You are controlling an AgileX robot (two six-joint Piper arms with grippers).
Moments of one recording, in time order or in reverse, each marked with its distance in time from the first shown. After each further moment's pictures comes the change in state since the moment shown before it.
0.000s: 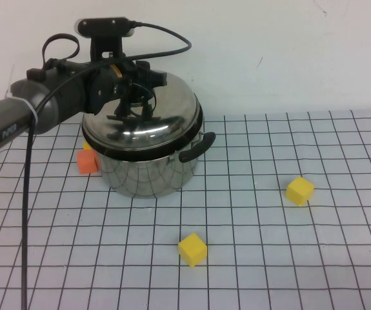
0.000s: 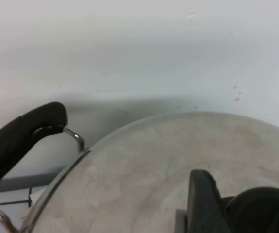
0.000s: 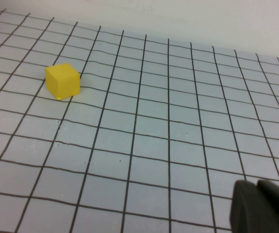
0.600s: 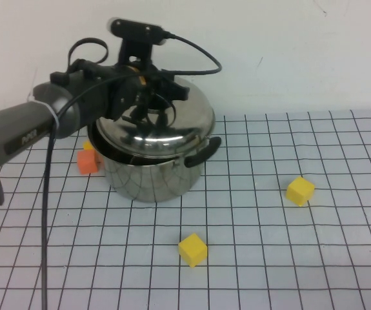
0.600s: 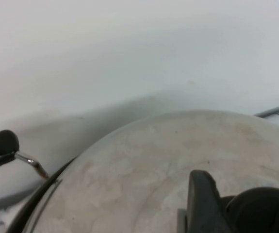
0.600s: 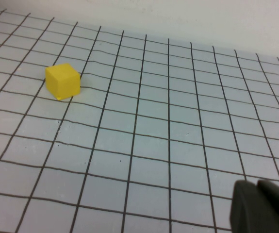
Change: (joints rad) right arm 0.000 0.000 0.000 0.000 0.000 0.000; left arm -0.084 0.002 -0.004 0.111 0.028 0.058
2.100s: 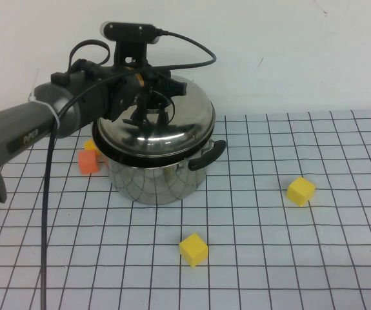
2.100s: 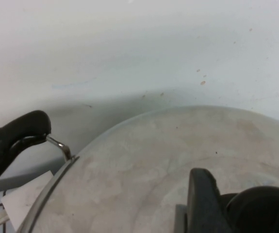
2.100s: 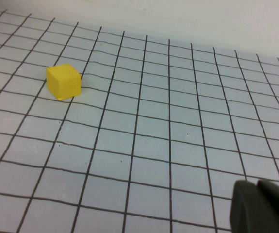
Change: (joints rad) right arm 0.000 0.000 0.000 0.000 0.000 0.000; left arm 0.014 0.018 -0.012 0.050 0.013 -0.162
